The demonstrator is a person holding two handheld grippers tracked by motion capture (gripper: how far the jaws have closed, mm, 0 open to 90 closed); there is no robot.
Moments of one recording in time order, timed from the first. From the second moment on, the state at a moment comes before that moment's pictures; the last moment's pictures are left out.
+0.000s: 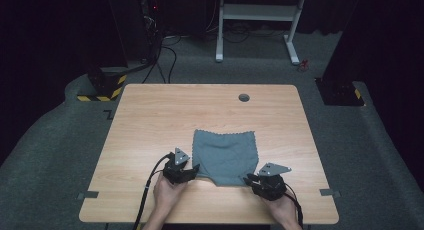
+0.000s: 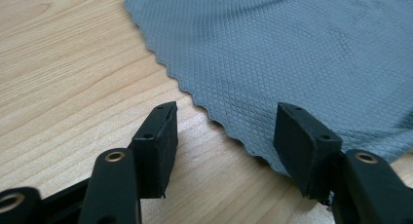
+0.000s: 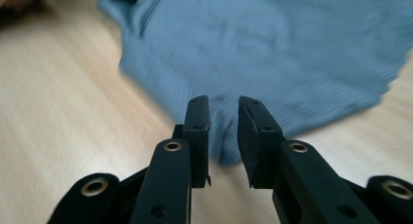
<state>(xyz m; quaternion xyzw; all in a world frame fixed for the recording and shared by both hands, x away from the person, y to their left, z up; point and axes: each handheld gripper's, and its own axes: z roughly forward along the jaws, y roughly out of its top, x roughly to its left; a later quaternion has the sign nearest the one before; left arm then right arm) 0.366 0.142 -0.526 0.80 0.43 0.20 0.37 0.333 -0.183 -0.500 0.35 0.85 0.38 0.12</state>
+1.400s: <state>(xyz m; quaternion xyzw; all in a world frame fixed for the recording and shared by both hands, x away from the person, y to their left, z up) 0.365 0.141 -0.527 0.80 0.44 0.20 0.37 0.354 -0.156 -0.511 0.33 0.88 0.32 0.14</state>
